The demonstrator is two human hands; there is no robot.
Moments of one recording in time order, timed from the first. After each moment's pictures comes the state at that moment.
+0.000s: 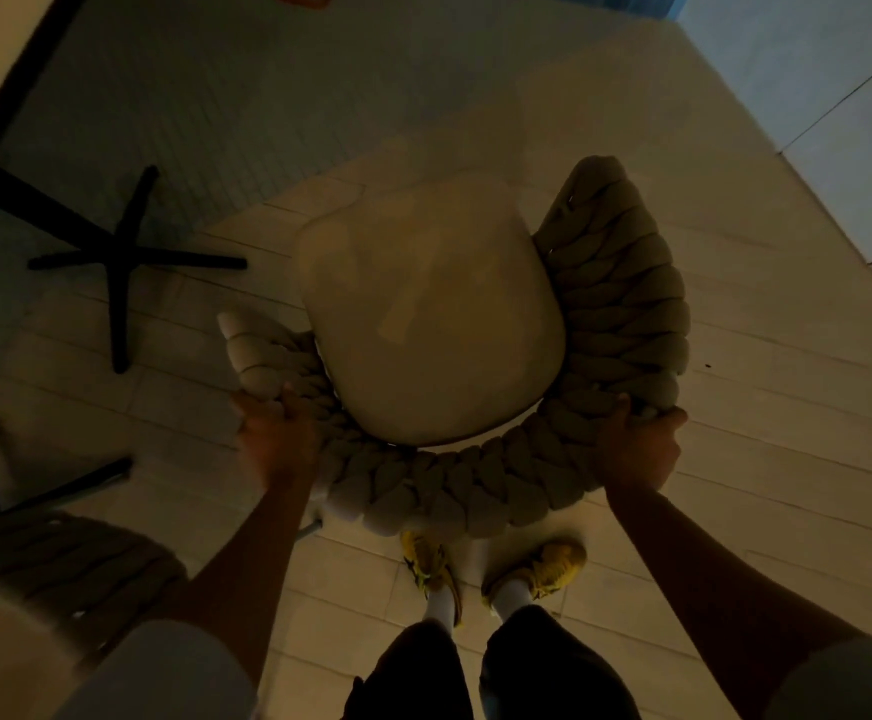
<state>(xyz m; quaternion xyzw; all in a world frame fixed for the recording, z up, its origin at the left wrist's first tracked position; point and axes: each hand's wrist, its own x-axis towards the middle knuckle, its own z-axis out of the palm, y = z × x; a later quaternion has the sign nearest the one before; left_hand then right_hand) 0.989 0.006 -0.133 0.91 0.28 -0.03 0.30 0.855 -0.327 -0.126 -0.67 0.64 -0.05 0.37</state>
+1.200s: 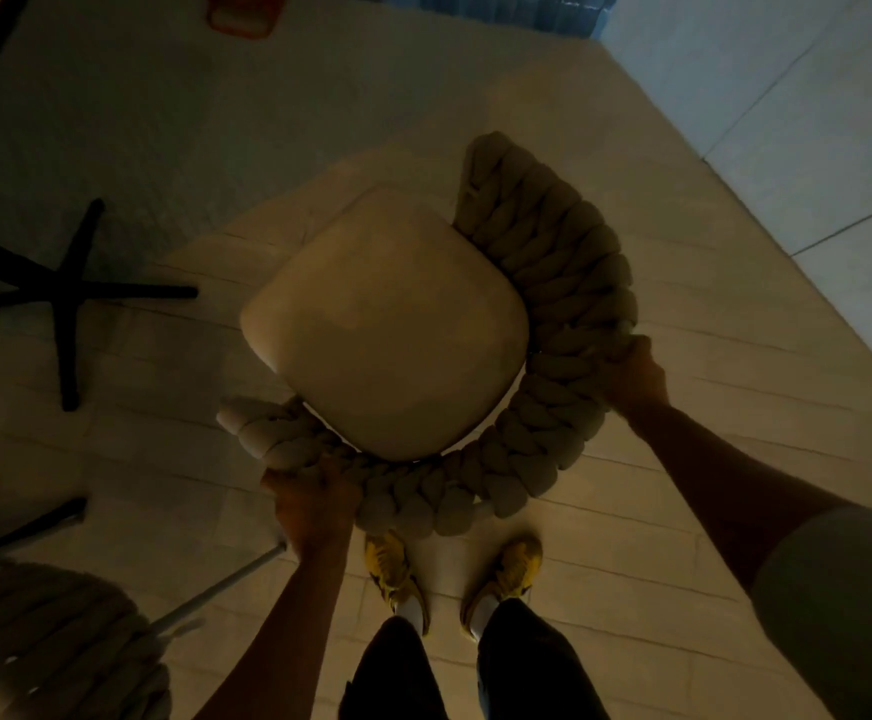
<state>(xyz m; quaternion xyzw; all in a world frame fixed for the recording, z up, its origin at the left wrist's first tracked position) 0.892 -0.094 -0.126 0.83 0.35 -0.11 0.42 0.872 -0.476 -0.098 -0.75 0.52 0.10 0.40</state>
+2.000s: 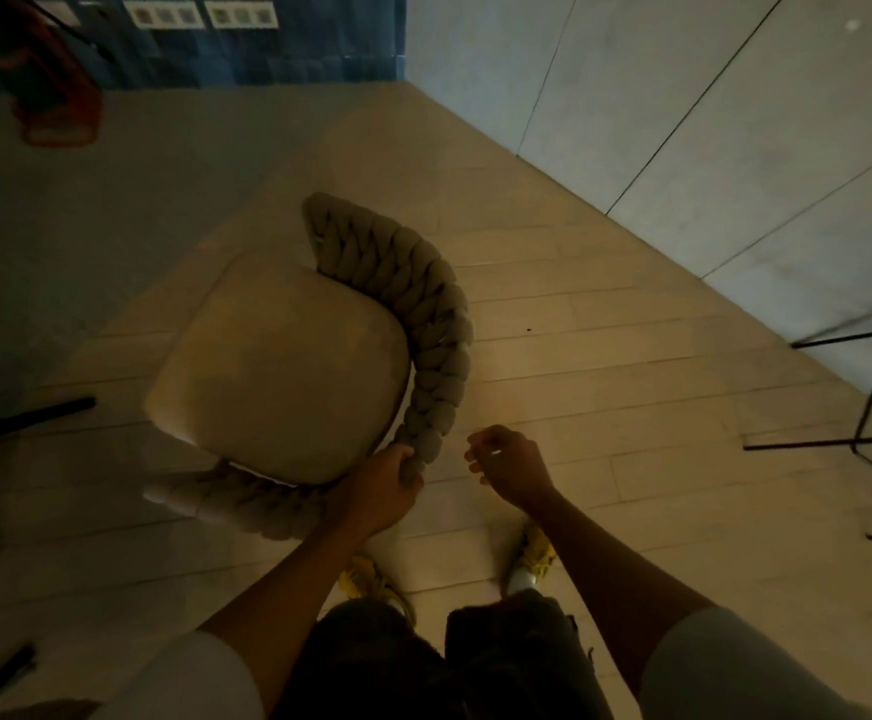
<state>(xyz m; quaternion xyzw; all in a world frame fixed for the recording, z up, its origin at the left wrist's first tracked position) 0.856 -0.214 -0.032 0.84 -0.30 -0.43 0.17 0.716 -0.385 -0.030 -0.72 0.48 0.11 0.49</state>
